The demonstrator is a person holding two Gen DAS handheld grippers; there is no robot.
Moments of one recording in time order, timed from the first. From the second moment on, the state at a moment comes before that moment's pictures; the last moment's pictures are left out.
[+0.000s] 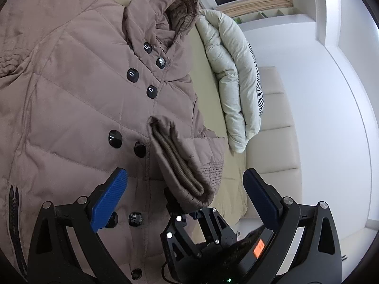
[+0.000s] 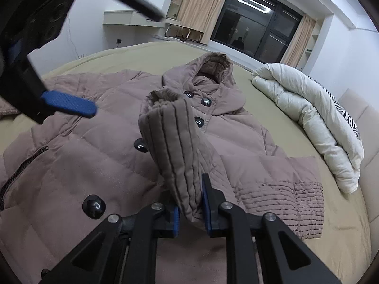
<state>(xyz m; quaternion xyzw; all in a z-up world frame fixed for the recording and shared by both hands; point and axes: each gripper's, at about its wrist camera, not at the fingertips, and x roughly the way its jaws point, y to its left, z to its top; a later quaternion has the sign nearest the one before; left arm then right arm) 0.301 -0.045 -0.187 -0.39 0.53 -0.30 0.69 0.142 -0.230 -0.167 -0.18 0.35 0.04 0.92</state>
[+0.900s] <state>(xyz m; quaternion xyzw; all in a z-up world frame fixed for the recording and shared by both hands) 0.409 0.054 -0.204 -0.31 0.52 -0.15 0.78 0.142 -0.454 -0.183 0.51 0.33 0.03 0.80</state>
